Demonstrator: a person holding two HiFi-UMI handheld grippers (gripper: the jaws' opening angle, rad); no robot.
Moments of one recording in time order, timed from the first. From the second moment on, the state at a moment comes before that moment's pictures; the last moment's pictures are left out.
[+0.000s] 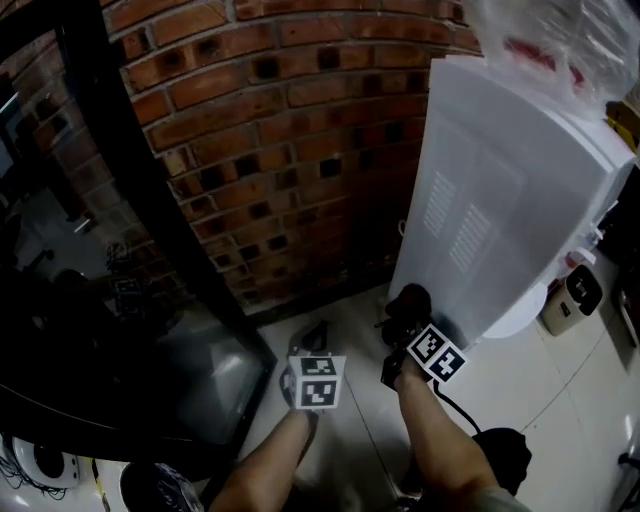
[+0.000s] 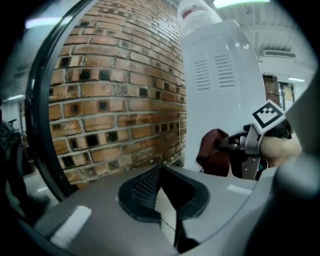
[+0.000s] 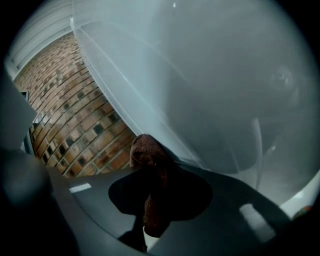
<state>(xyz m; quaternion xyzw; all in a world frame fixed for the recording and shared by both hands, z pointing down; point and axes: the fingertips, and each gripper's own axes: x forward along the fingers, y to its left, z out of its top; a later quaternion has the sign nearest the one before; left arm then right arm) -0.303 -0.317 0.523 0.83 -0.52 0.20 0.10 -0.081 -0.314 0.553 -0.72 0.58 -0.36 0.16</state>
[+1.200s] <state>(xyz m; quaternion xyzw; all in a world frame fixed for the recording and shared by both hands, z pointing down) -0.273 -0.329 0.588 0.83 -0.47 0.25 0.13 -0.081 -0.282 0.770 -0.73 0.51 -0.45 -0.03</state>
